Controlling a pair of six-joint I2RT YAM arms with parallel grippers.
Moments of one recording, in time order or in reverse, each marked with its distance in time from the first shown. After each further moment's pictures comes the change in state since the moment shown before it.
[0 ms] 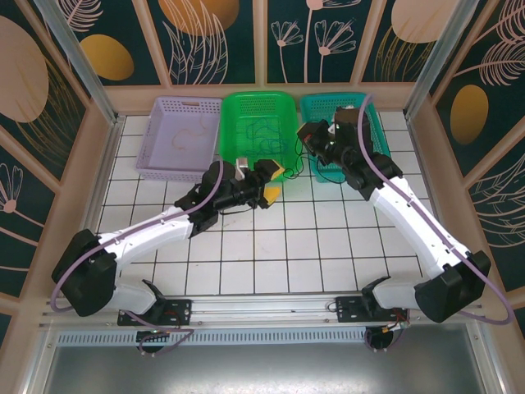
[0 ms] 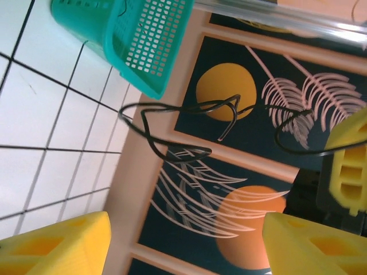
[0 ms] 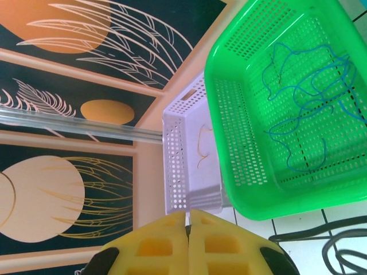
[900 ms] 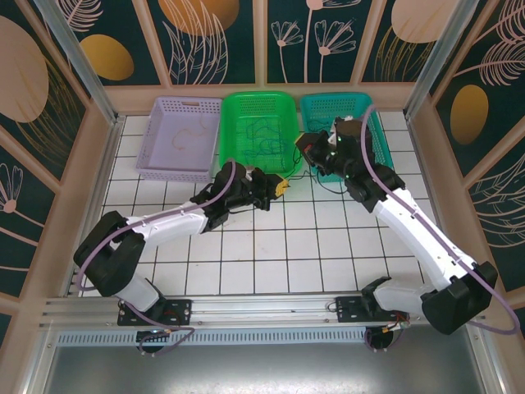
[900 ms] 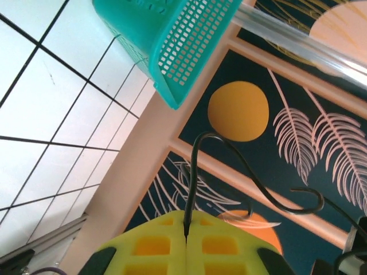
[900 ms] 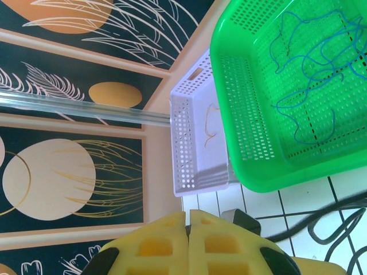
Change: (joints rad) left arm 0.013 0.169 0.012 0.097 0.031 -0.122; right arm 0.021 -0.082 -0.095 0.029 -0.036 0.048
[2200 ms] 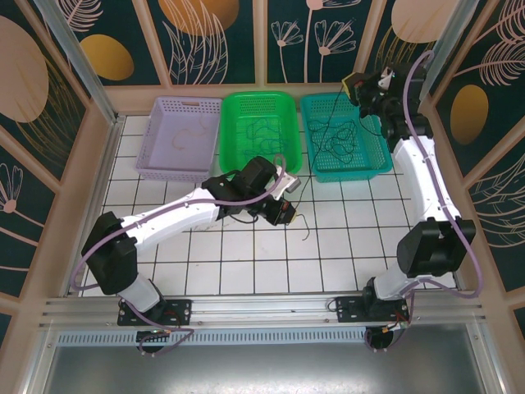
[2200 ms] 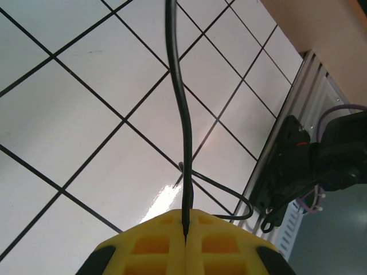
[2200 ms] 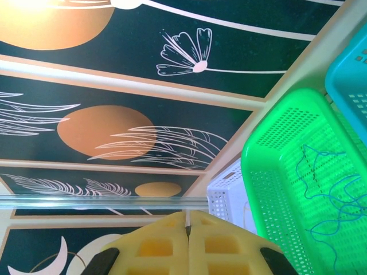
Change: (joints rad) left arm -0.135 0.038 0.373 -0.868 0.119 1.572; right arm -0.460 0.366 0.426 0.069 -0.300 0.043
